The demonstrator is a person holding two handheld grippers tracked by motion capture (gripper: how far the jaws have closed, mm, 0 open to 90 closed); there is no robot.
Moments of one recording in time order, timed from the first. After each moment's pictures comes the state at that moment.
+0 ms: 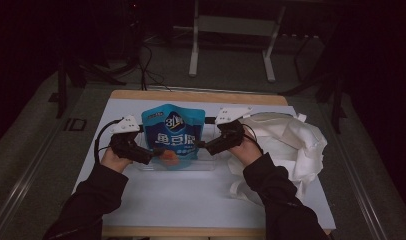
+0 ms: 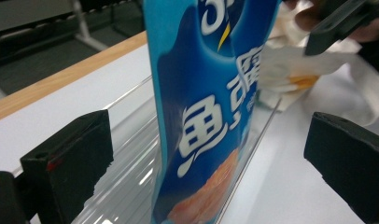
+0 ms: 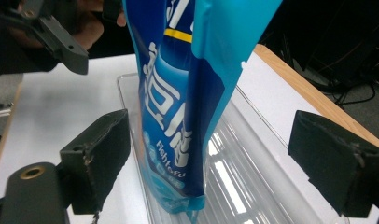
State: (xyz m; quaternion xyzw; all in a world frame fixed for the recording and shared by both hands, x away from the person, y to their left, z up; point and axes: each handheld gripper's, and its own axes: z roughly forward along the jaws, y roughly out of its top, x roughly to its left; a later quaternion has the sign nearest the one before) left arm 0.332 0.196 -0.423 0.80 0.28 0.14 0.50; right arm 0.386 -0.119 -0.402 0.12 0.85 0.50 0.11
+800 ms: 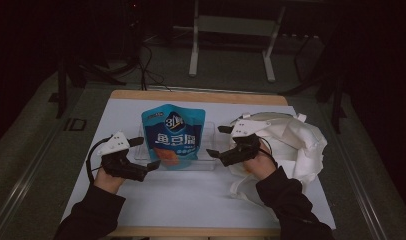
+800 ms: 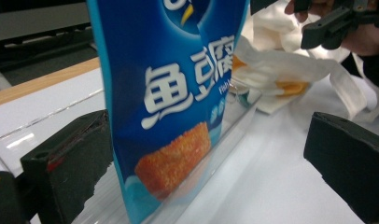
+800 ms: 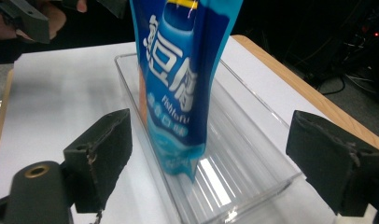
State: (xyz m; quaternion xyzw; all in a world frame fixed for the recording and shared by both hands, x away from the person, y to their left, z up) left arm 0.281 0.204 -0.435 0.78 0.30 0.16 0.53; right arm 0.353 -0.158 -0.410 0.14 0.84 0.50 0.14
